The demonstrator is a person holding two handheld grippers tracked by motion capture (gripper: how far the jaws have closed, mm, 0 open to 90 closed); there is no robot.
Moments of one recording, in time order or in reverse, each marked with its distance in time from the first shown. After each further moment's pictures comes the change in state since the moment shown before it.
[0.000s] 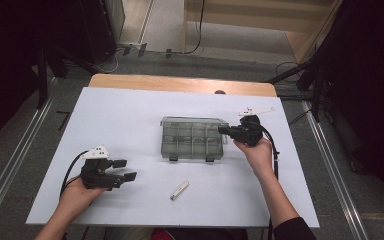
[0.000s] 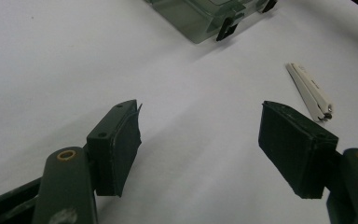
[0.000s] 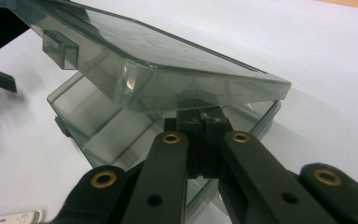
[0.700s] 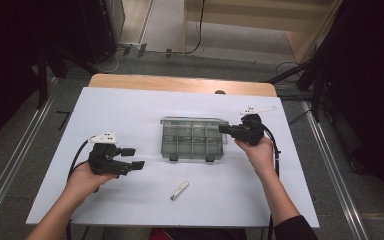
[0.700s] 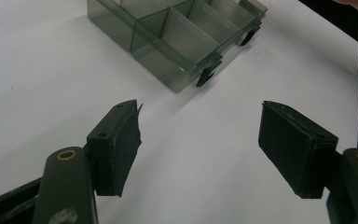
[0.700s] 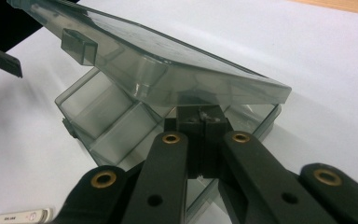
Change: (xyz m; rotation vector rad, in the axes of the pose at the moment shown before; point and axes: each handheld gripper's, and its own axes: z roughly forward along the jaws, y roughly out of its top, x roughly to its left) left arm -0.005 0.048 0.007 -0.004 -0.065 0.035; right arm 0.001 0.004 -0.005 -0.005 0.013 -0.003
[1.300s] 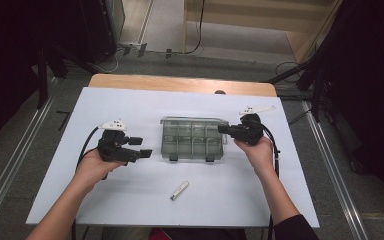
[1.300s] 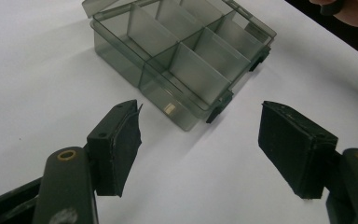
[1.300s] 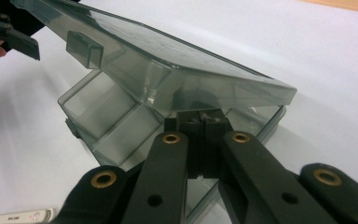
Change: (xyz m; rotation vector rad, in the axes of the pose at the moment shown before) left arm 0.009 0.032 0.015 0.006 0.010 -0.001; right arm 0.002 0.001 0.001 0.006 0.006 0.002
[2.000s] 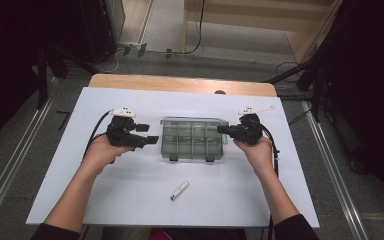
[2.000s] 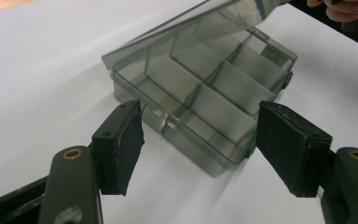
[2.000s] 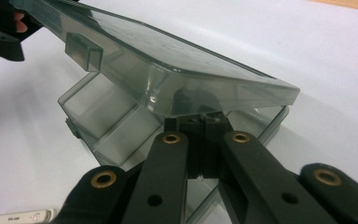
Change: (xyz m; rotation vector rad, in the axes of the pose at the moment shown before) left arm 0.014 0.034 0.019 -0.019 0.027 0.074; right arm 0.001 0.000 0.002 0.005 0.003 0.002
